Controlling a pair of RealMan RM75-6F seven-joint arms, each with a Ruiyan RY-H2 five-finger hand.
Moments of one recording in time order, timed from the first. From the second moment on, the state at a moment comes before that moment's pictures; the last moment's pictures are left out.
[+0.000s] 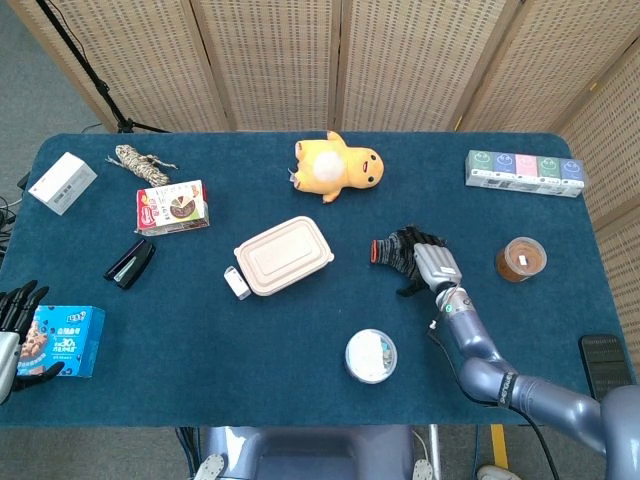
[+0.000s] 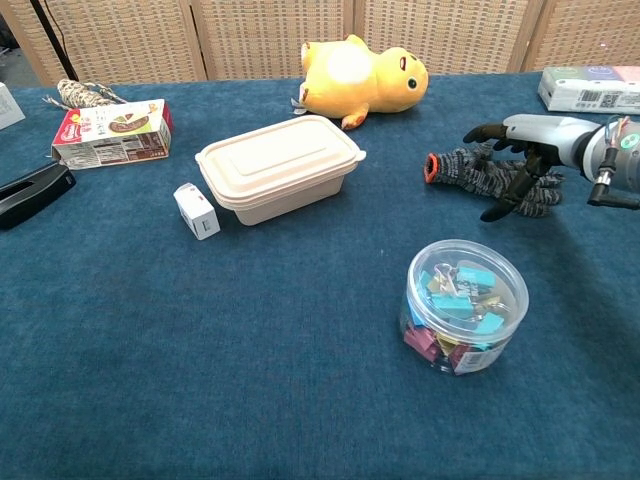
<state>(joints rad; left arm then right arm) -0.05 -1.02 0.00 -1.72 1.53 1.49 0.01 0.79 -1.57 0.26 -1.24 -0.76 0.74 -0.20</state>
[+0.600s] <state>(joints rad) -0.05 -1.02 0.00 -1.72 1.53 1.49 0.01 0.78 -1.66 0.24 -1.16 -0.86 0.86 -0.22</state>
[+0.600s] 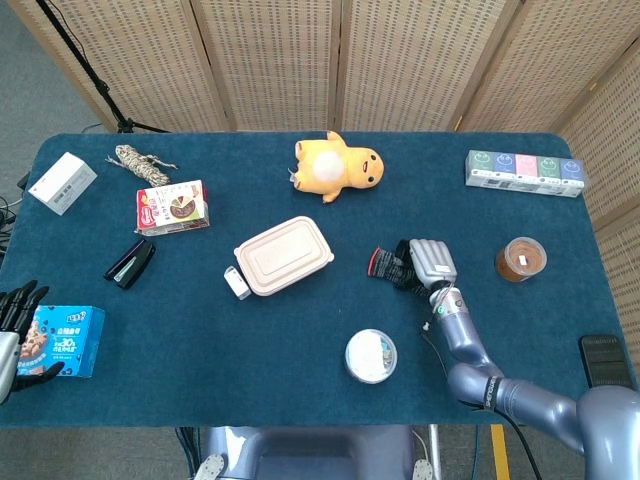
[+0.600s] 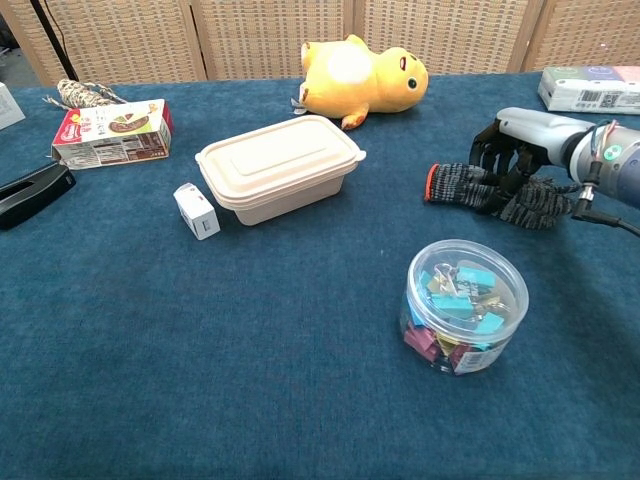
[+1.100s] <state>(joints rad) -0.07 -1.02 0.01 -1.73 1.55 1.46 0.03 0.73 -1.59 0.24 -1.28 -0.99 0.91 -0.12</state>
